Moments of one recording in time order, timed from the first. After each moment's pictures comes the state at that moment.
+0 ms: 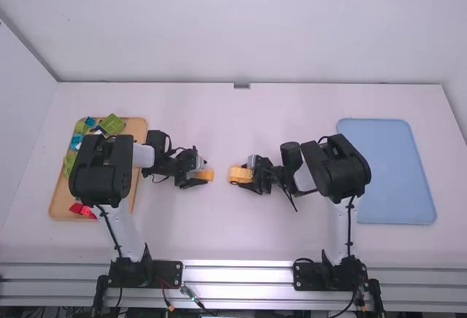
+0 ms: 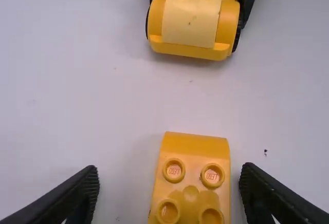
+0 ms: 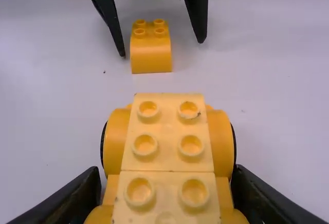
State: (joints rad) left arm 0.06 2.00 0.84 -0.20 0.96 1.44; right arm 0.31 2.19 0.66 0.75 -1.02 -0.71
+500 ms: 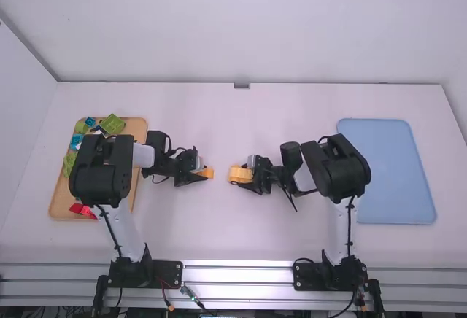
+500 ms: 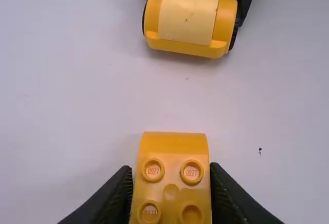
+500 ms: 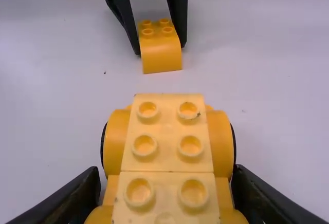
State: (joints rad) left arm 0.05 2.00 0.84 -0.21 0.96 1.44; right arm 0.31 2.19 0.66 0.75 -1.02 -0.70
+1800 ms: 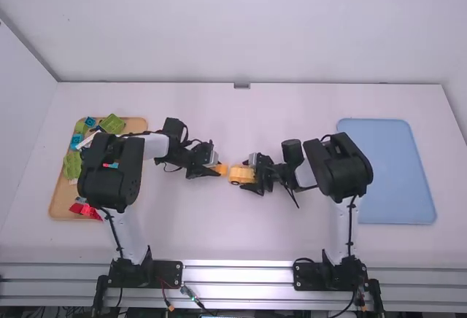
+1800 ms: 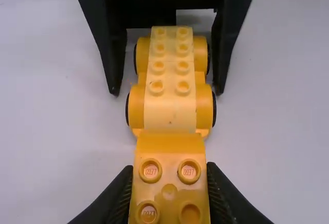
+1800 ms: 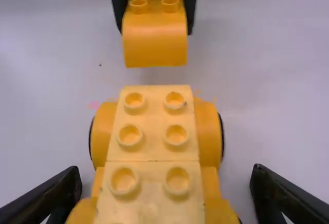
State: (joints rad) left arm -0.09 1.98 1.01 -0.45 0.98 1.48; right arm 0.28 2.19 0.70 0.63 -1.04 -0.79
